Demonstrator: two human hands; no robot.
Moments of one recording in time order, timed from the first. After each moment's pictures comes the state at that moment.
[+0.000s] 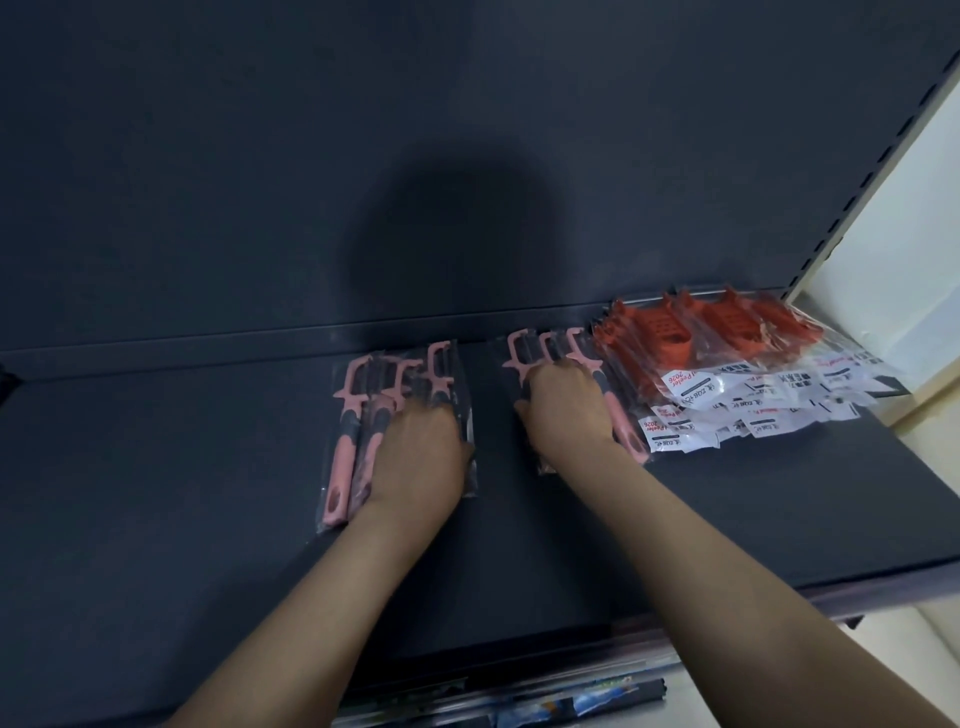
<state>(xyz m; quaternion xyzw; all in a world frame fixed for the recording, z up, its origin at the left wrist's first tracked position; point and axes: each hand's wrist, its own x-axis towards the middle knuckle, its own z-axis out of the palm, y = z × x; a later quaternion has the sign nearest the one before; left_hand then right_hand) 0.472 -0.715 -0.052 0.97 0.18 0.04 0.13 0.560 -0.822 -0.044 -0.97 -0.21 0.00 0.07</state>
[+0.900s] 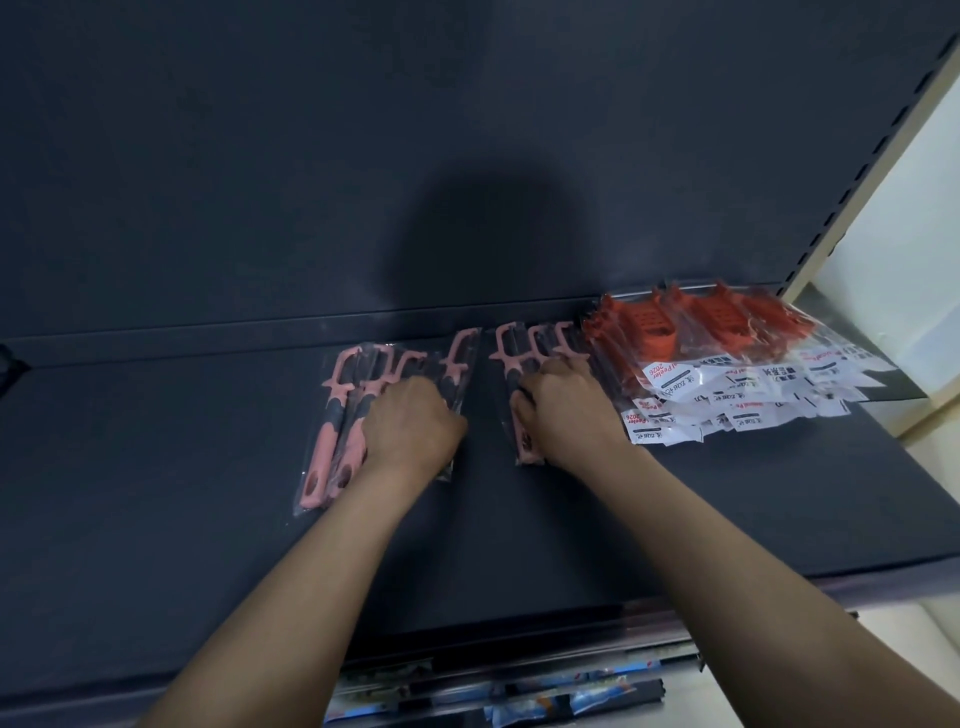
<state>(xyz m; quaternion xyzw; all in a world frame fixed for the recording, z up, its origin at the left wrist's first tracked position) 0.492 -0.727 -0.044 0.93 0.30 0.03 0.19 0.567 -0.853 -0.058 -0.95 -0.29 0.01 0.10</state>
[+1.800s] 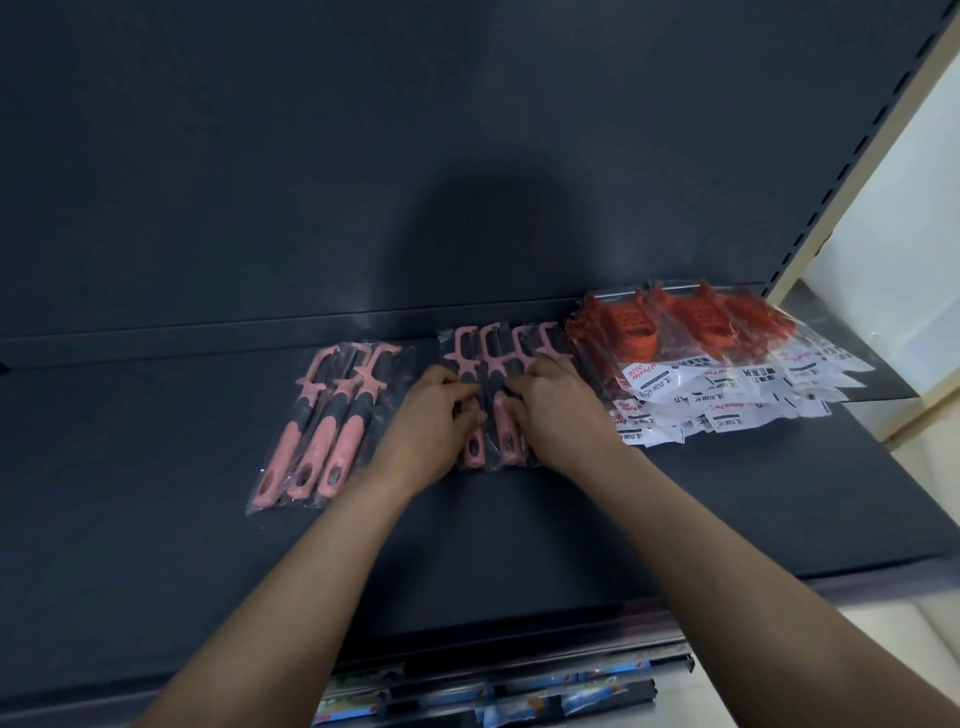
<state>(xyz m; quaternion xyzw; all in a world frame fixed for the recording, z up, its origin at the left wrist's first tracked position) 0.504 -0.736 -0.065 0.94 0.10 0.10 0.30 0.573 -0.866 -0.057 -0.94 -0.32 0.02 0.11</state>
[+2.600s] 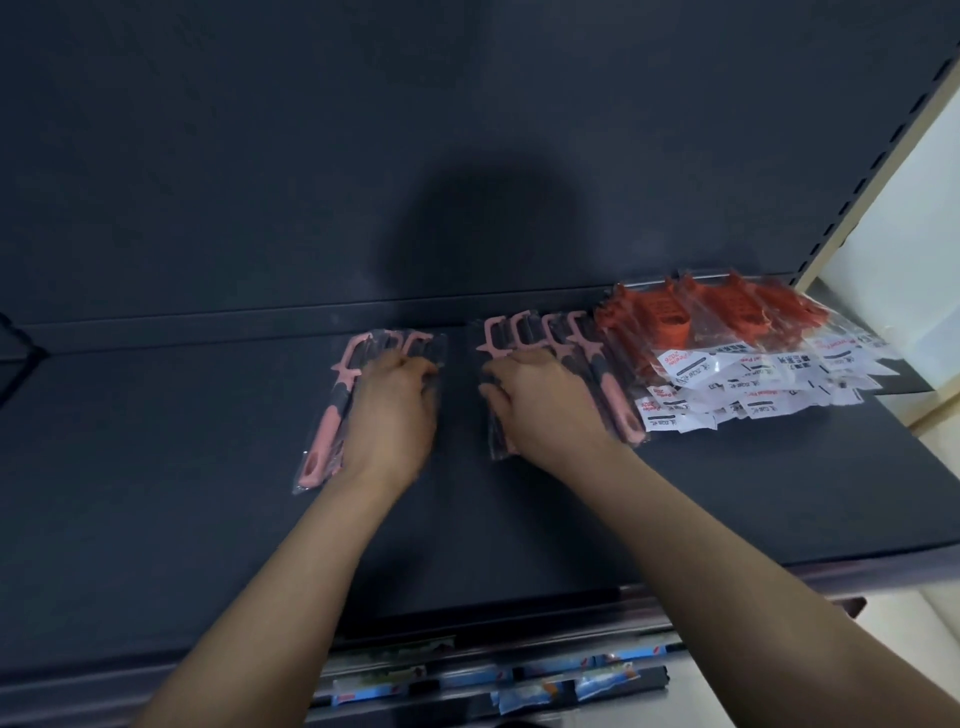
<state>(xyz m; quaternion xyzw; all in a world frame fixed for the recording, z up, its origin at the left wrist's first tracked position) 0.469 -0.694 -0.062 0.94 0.18 0.20 0.20 0.536 -0.831 -0.042 -0.91 -0.37 -0.02 0.16</state>
